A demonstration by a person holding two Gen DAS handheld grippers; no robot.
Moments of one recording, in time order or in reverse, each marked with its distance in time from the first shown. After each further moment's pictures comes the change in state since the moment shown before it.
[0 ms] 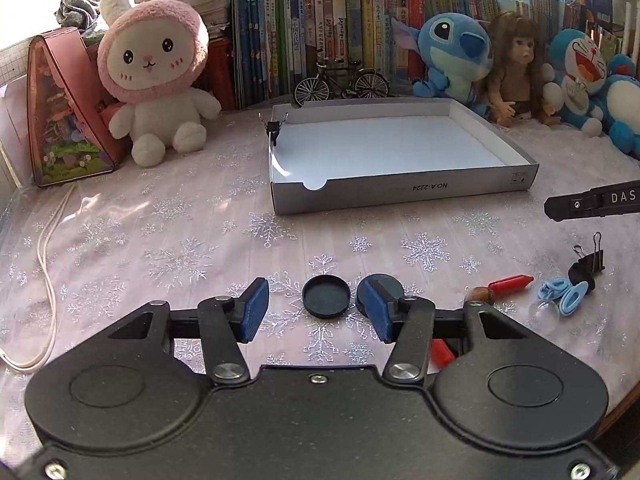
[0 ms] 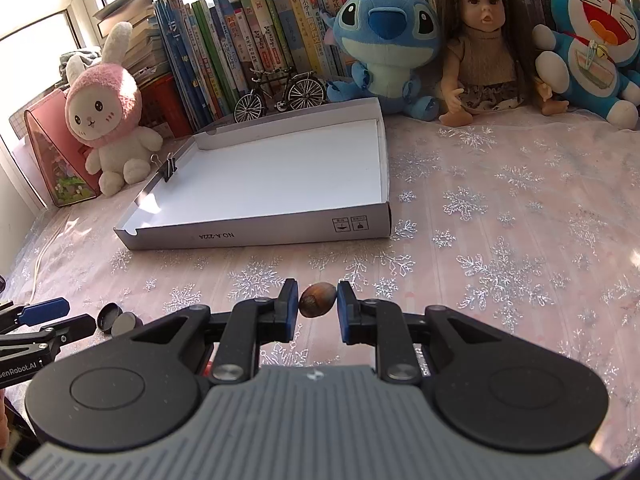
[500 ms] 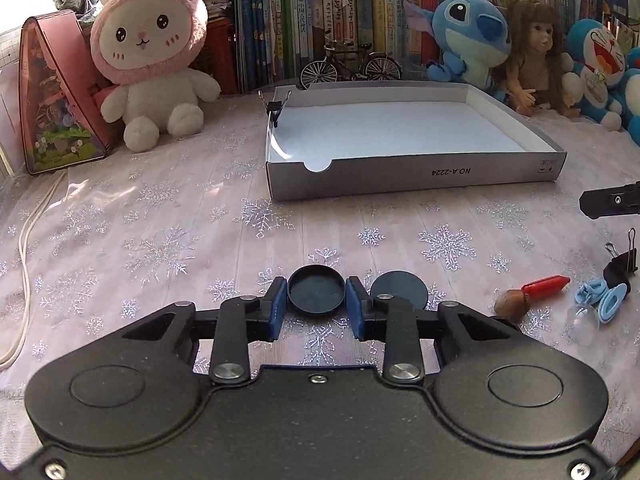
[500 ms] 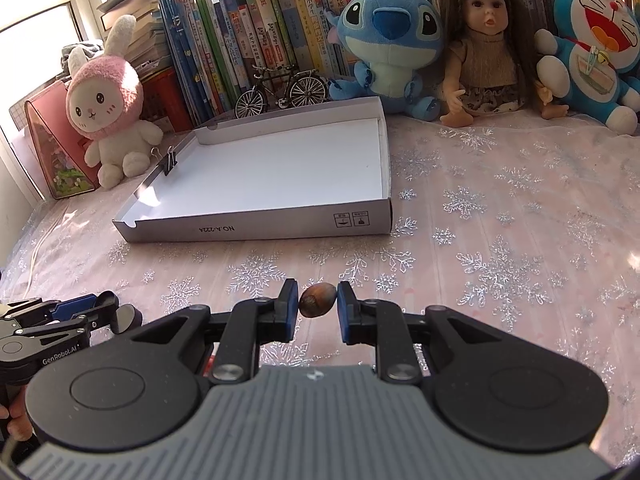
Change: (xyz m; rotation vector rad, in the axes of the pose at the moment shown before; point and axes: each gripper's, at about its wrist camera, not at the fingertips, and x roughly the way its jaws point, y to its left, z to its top) left arm 0.043 -0.005 -0.002 -0.025 0.013 0.014; right arm -0.001 0.003 -0.003 -0.023 -0.001 -0.013
